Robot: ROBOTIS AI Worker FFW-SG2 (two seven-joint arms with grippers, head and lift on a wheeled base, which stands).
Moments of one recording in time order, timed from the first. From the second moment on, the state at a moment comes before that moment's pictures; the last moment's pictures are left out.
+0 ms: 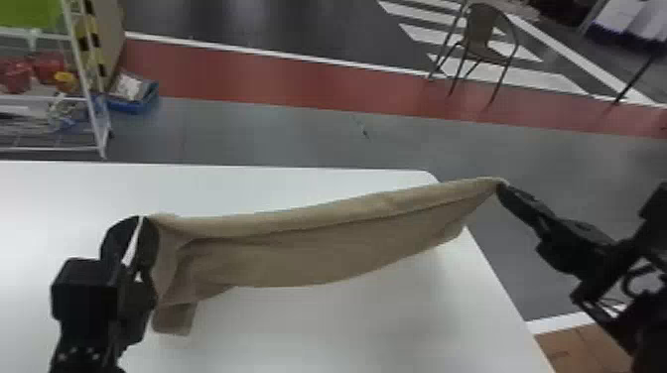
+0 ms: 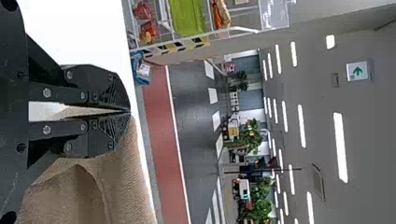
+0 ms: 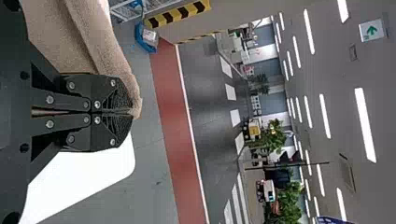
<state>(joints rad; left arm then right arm) 0.38 0.04 -0.31 -2.00 -0.19 0.22 0.20 0.17 -0.03 -0.77 -2.34 -0.21 0.93 0.62</state>
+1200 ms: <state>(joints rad) 0.49 0.10 -0.32 -1.98 -0.22 0.23 0.10 0.27 -0.03 -0.74 -2.04 -0.16 0.51 0.62</state>
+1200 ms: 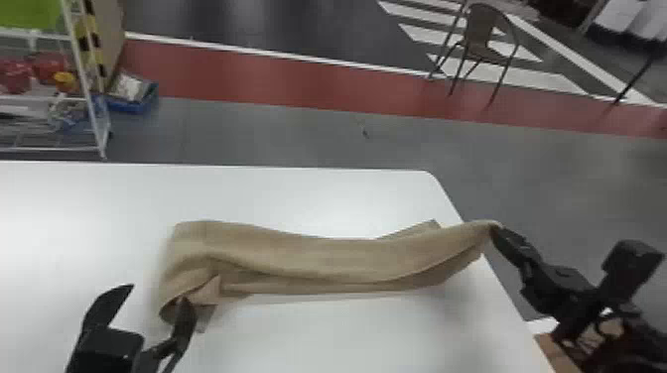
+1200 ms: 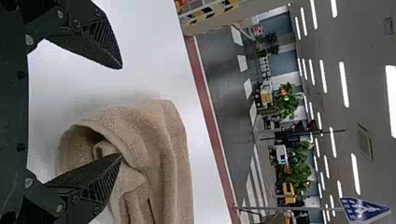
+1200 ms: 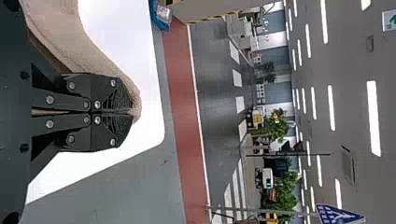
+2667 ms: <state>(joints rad) 0.49 0.11 -0.29 -2.05 -0.12 0.46 -0.04 0.28 -0.03 -0.70 -2.02 -0.14 0.45 0.62</state>
